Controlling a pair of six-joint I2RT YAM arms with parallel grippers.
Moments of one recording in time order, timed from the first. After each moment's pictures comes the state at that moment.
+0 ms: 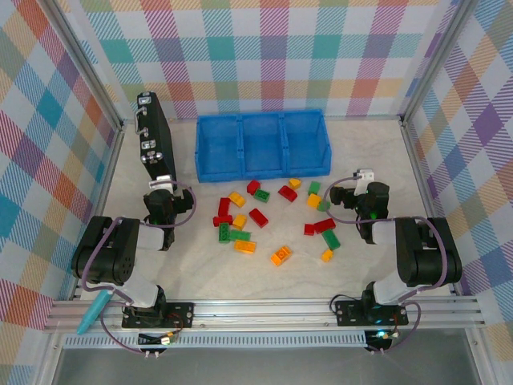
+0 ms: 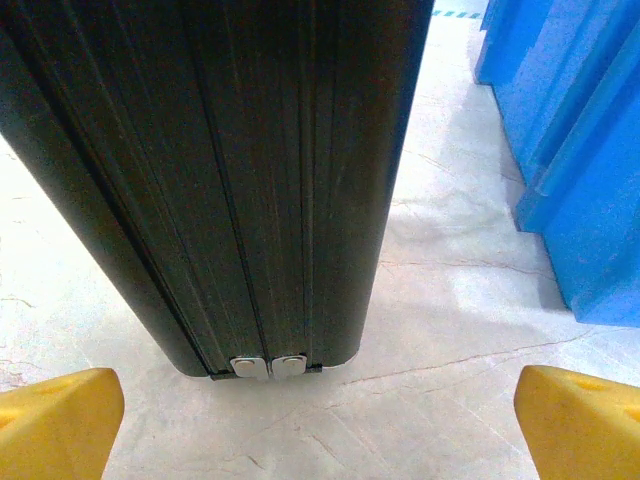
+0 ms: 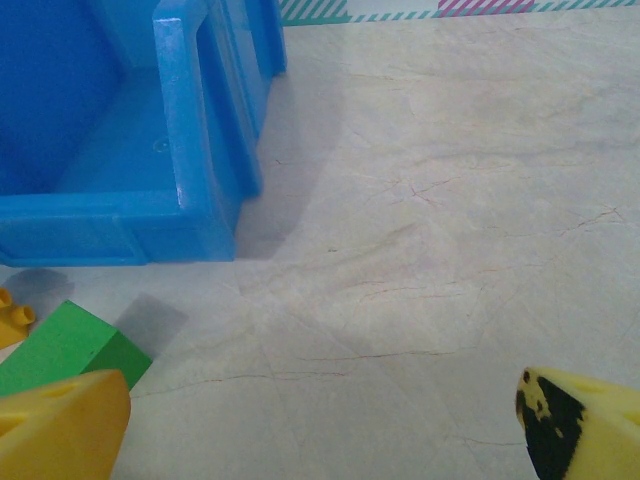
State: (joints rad) left arm -0.08 1.58 0.38 0.78 -0.23 -0.12; right arm 0.00 1.53 0.41 0.70 -0.15 0.02
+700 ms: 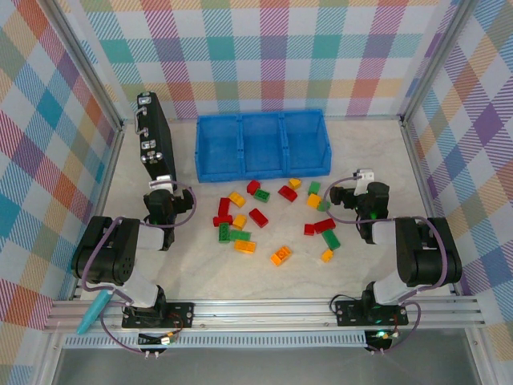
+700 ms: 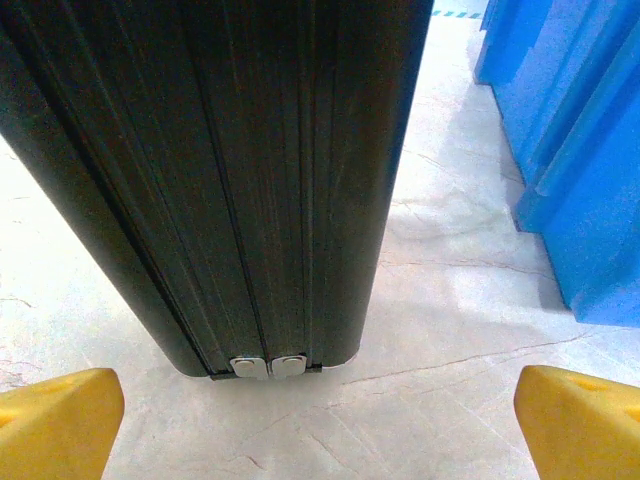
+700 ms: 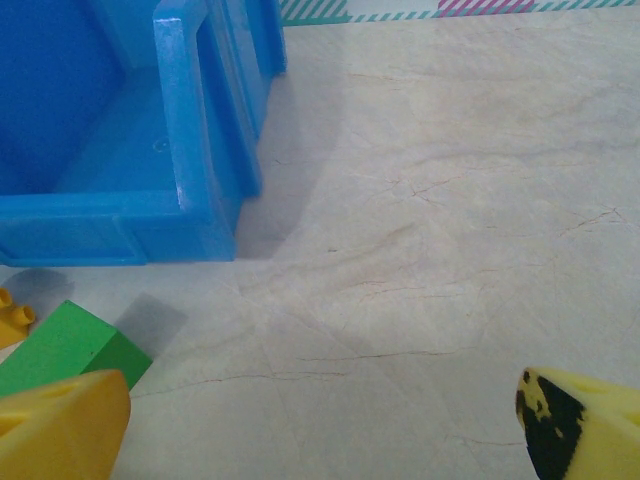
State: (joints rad) left arm -0.08 1.58 0.38 0.78 -0.22 -0.12; right arm 0.00 1.53 0.41 0.70 -0.15 0.02
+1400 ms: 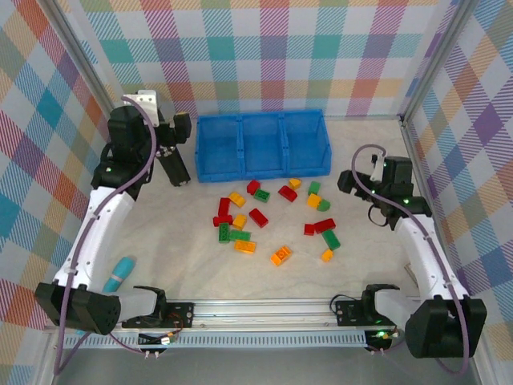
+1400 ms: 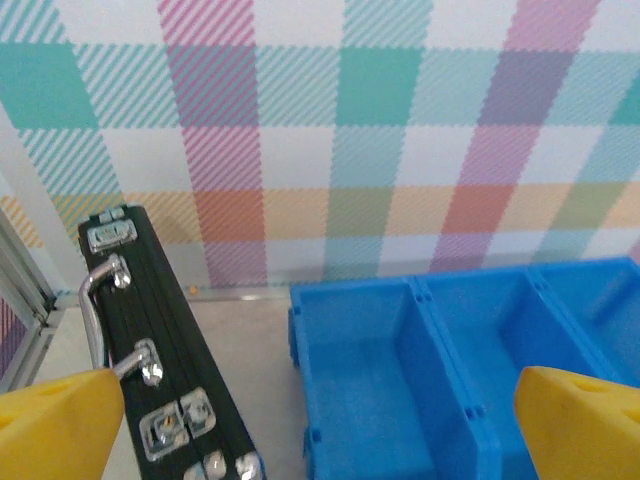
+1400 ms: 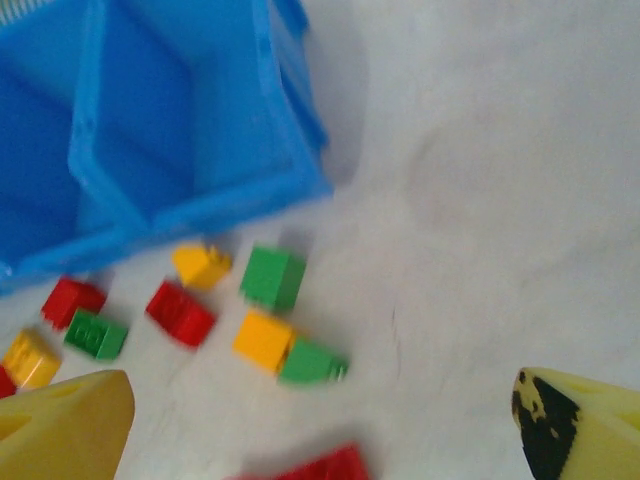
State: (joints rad) left arm -0.17 1.24 1.39 -0.43 -0.06 -0.06; right arm 0.03 1.05 0.88 -0.60 -0.20 0.33
